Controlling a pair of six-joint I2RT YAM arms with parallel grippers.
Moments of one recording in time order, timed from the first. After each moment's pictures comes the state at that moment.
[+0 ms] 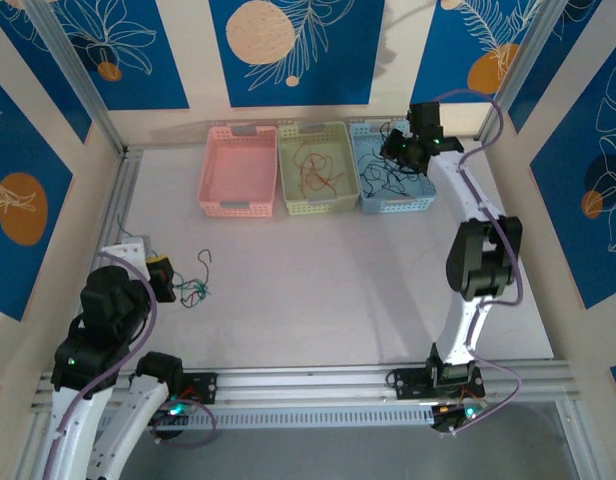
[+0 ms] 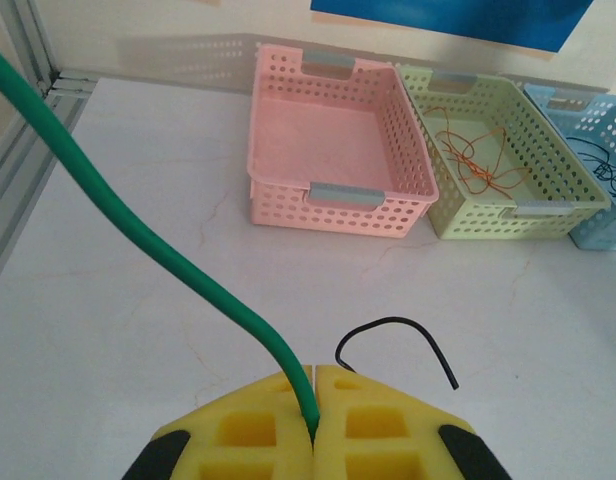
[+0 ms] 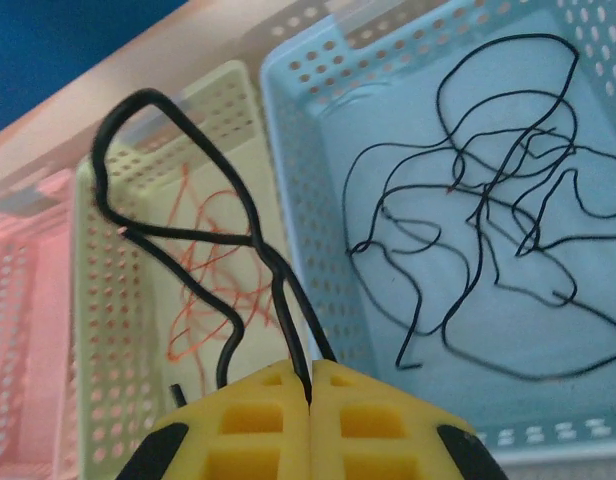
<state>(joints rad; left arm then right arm) -0.24 0.40 0.83 -0.85 -0.09 -0.26 0.11 1.97 1.81 -0.62 -0.12 0.53</state>
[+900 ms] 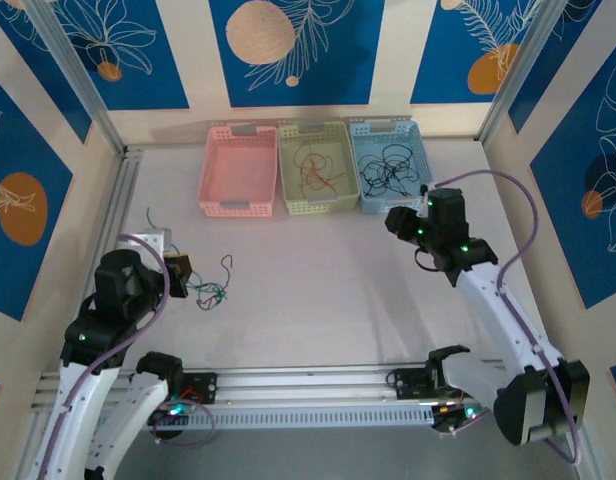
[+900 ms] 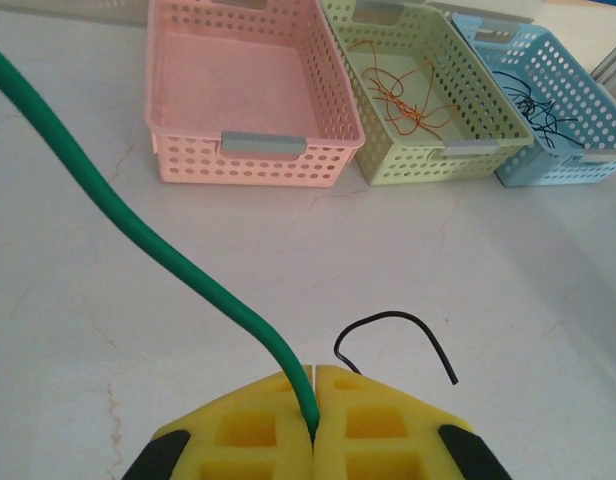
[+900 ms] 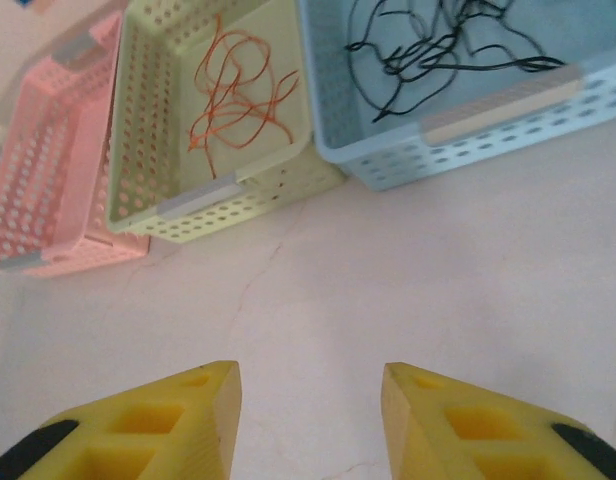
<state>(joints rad) -0.24 0.51 0.83 -0.82 0.10 -0.25 0.18 1.02 0.86 -0.47 -0.13 0.55</state>
